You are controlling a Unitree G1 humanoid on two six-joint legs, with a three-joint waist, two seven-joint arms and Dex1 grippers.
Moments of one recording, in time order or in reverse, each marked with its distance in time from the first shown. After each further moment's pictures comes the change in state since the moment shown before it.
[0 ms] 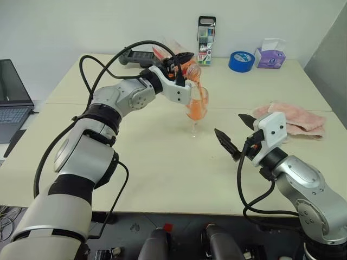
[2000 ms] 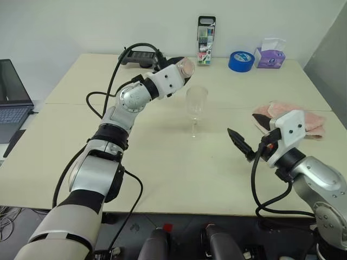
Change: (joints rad) left arm 0.200 -0.079 0.299 -0.161 -0.517 0.129 -0.555; right arm 0.036 -0.043 -0.123 -0.066 0.076 0.094 0.020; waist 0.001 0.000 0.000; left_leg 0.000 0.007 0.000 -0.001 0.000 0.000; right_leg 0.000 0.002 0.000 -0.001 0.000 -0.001
